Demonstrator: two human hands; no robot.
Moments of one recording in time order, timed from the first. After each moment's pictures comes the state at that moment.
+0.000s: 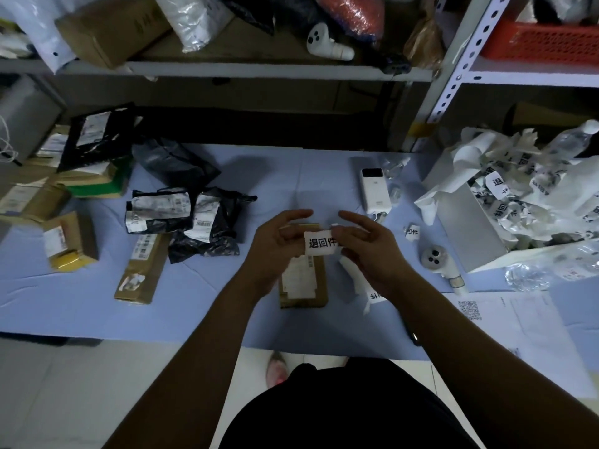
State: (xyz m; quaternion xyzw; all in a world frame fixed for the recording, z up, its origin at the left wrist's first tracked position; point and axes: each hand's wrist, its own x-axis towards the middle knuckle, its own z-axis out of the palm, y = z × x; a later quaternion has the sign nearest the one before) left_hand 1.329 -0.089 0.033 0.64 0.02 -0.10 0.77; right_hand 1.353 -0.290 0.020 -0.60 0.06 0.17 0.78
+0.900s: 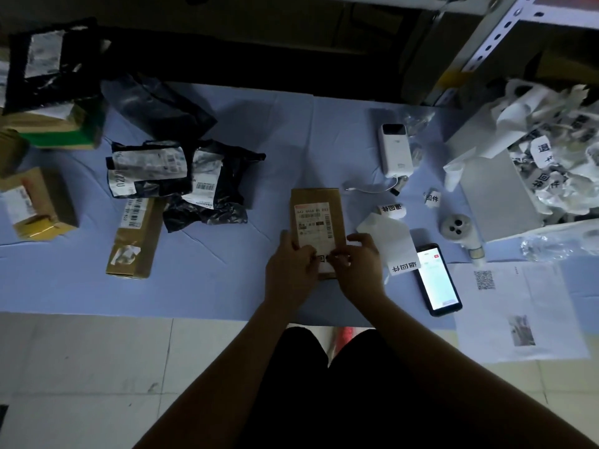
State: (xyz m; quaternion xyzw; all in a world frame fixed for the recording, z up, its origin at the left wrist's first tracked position) left_hand 1.286 -0.078 -0.091 0.95 0.02 -0.02 0.31; right_hand 1.304 -0.226 -0.069 -0.94 0.07 0.09 0.33
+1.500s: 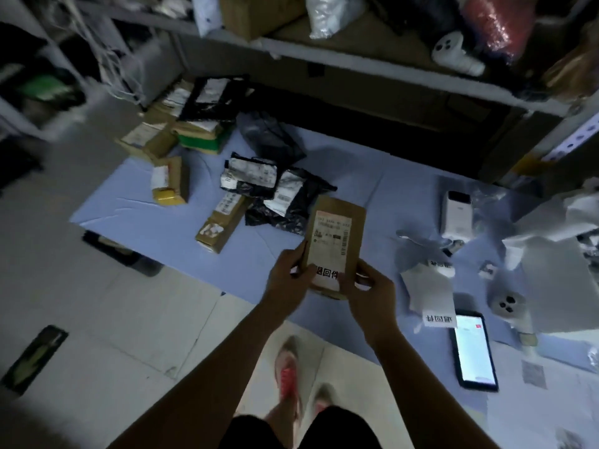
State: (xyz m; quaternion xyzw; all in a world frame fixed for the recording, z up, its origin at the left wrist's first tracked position) left_hand 1.231 -0.030 -0.035 0.75 0.23 0.02 0.62; right_hand 1.273 -0.198 -0.034 -0.82 0.00 0.11 0.57
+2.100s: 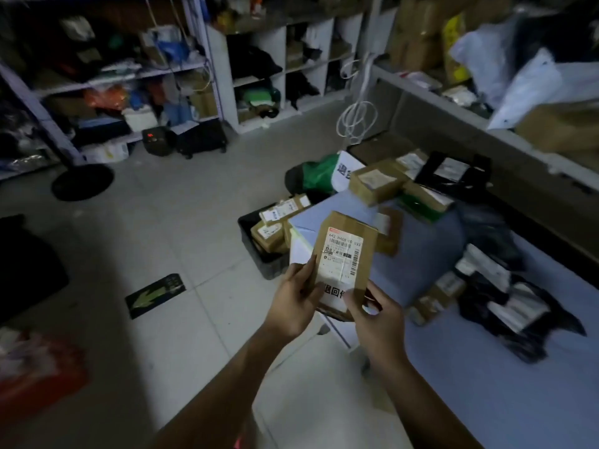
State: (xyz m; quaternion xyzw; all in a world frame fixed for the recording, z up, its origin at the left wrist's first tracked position) left_hand 0.990 0.327 -0.005 0.74 0.32 0.25 0.53; right_hand 1.105 0.200 0.004 -0.77 -0.24 0.19 0.56
